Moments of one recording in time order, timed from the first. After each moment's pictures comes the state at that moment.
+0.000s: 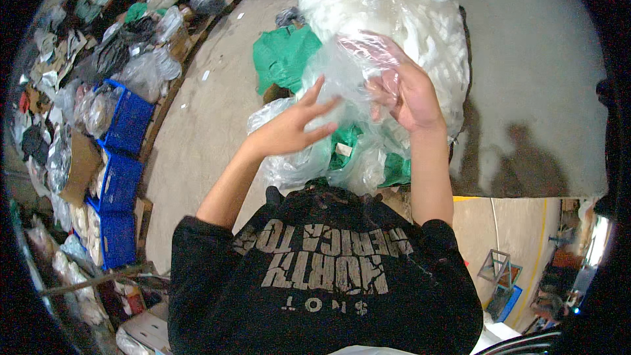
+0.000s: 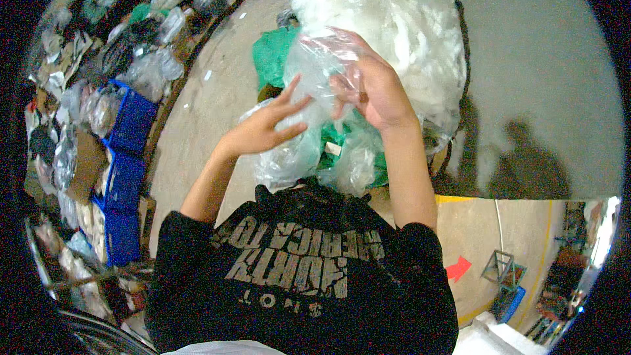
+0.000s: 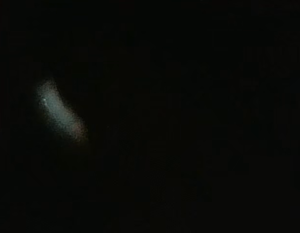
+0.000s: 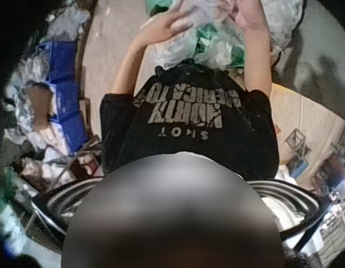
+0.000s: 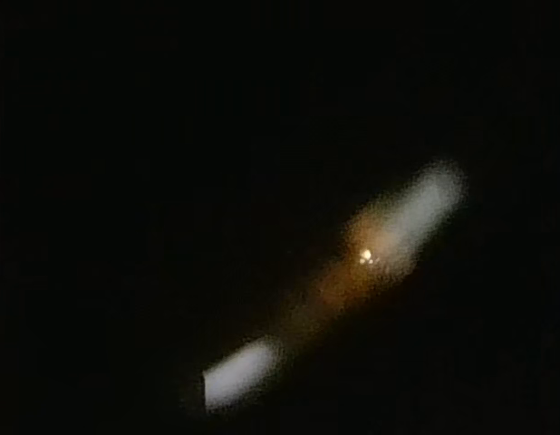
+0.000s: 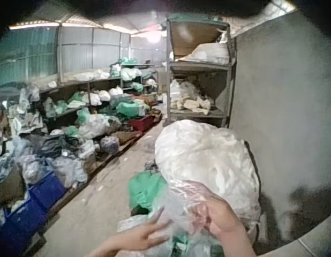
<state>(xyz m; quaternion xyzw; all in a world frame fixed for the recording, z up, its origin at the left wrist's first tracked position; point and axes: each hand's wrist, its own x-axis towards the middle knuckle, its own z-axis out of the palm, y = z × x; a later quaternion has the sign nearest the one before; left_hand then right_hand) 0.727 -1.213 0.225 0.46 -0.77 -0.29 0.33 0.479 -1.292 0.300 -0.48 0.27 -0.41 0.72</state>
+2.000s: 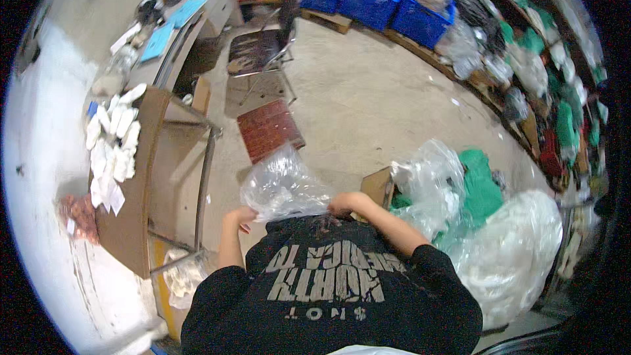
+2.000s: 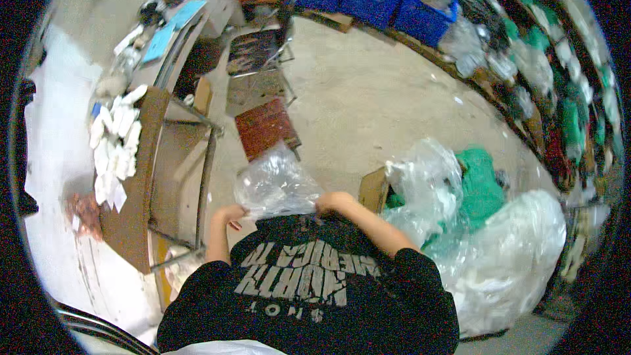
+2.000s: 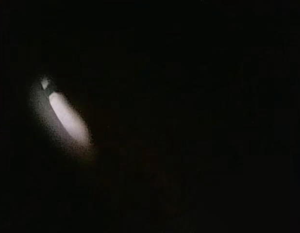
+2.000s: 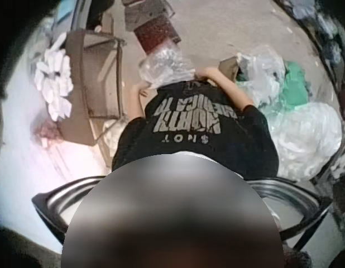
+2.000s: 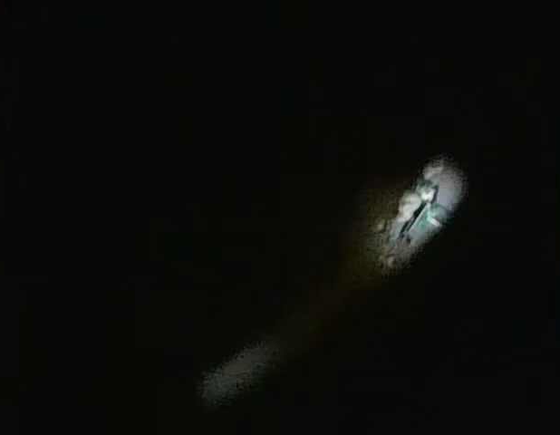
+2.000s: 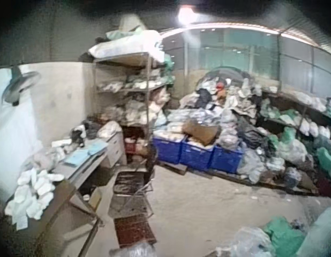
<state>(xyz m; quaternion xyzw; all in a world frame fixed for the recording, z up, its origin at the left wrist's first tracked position) 0.326 -0.649 0.015 0.71 0.44 -0.40 0.38 0.543 -0.951 0.045 0.66 0.48 -0.58 0.05</state>
